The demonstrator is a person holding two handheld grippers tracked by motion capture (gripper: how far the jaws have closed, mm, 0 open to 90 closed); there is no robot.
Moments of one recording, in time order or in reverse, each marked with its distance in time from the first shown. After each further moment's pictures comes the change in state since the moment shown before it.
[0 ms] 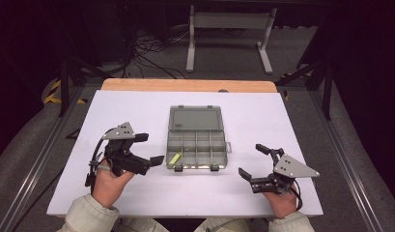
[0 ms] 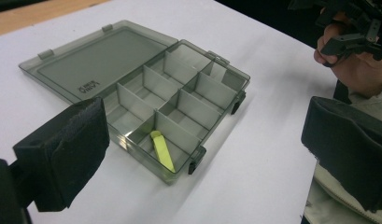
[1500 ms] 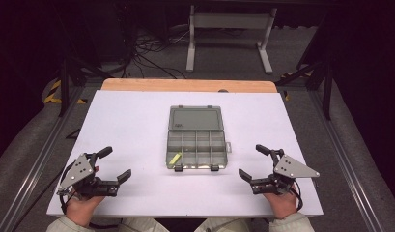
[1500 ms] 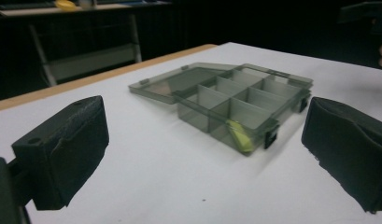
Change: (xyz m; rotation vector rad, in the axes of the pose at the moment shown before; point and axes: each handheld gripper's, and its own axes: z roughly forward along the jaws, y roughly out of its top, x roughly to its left) left arm 0.022 -0.119 -0.046 -0.354 0.250 0.117; right arm 0.000 -0.002 0.000 -0.002 0.006 0.017
